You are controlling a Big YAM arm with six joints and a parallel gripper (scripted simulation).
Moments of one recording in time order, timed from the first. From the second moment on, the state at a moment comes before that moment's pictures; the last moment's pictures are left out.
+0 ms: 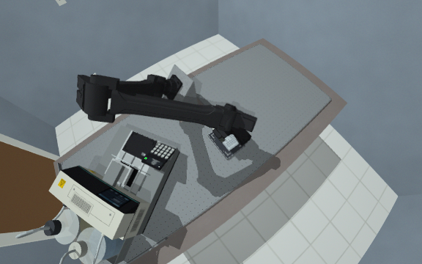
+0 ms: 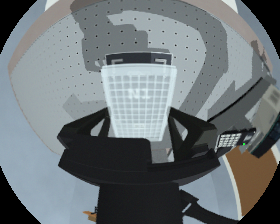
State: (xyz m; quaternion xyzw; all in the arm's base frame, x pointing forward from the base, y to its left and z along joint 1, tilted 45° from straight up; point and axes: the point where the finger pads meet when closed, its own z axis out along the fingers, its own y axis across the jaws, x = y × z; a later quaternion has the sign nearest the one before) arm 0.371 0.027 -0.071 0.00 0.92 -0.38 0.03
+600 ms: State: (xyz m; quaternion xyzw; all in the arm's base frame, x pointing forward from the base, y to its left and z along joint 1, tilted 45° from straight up) arm 0.372 0.009 -0.089 0.00 0.92 -0.38 0.03
